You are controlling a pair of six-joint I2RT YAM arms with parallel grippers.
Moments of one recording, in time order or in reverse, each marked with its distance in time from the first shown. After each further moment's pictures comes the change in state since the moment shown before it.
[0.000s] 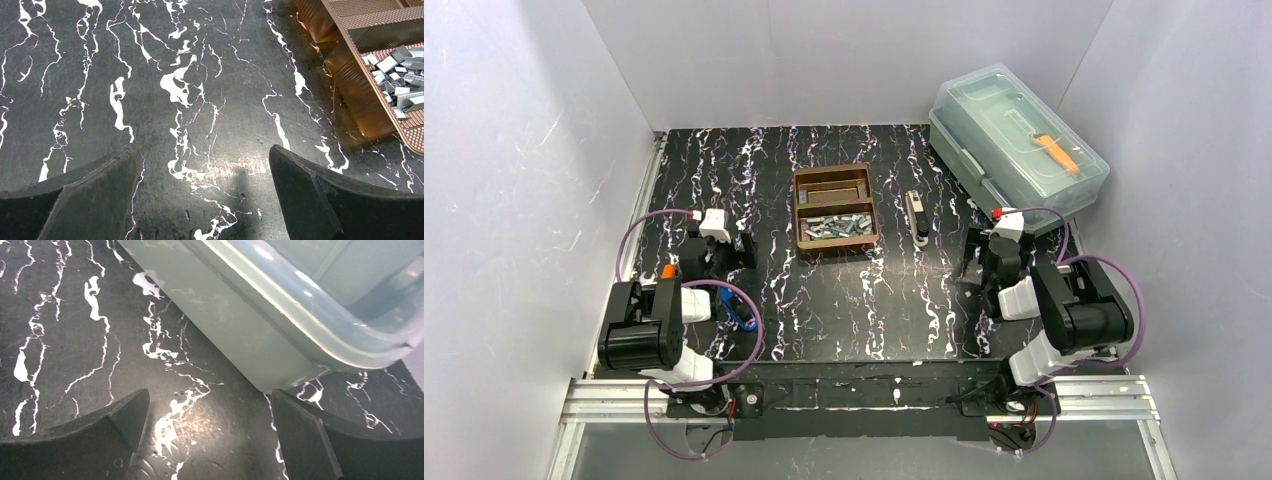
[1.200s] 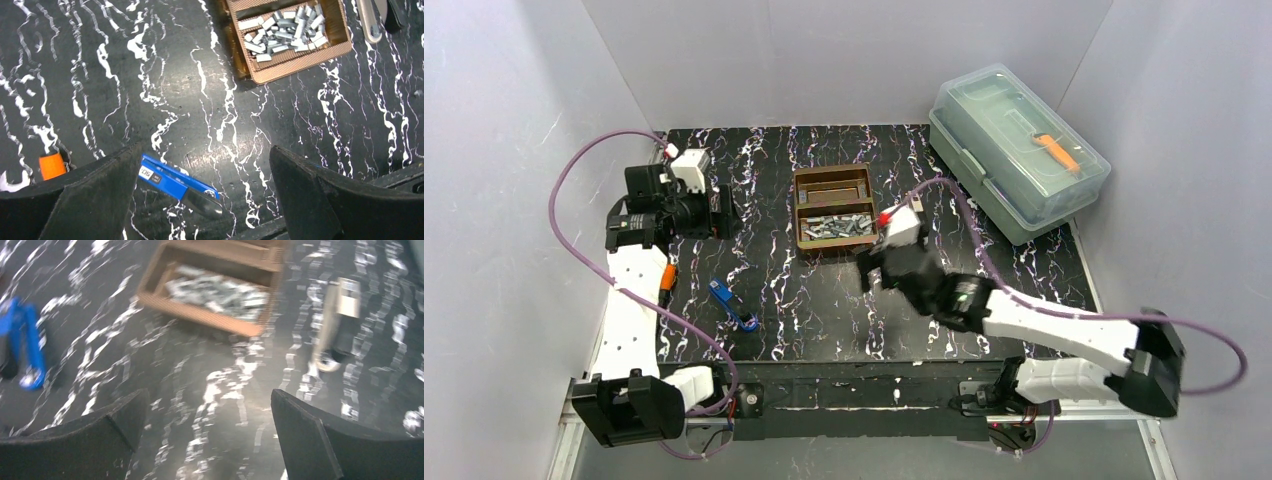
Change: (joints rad) left arm 0.041 -0.358 0.887 -1.704 0.179 0.115; right arm 0.863 -0.523 0.535 -1.225 0.146 0.358
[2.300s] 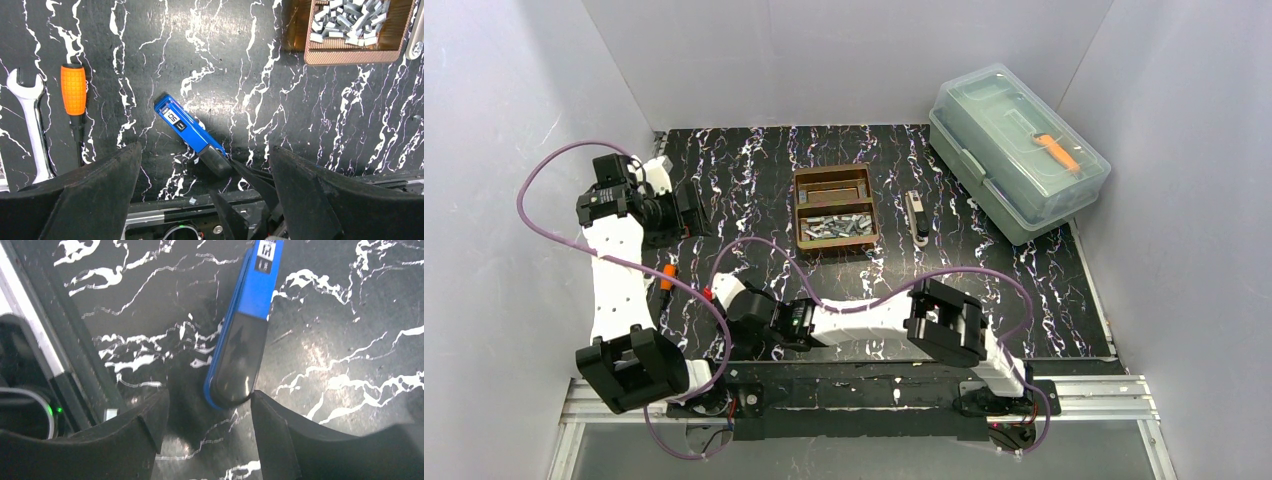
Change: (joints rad) left arm 0.216 0.179 0.200 -0.314 -0.069 -0.042; right arm 0.401 1.060 0.771 0.111 -0.270 -0.201
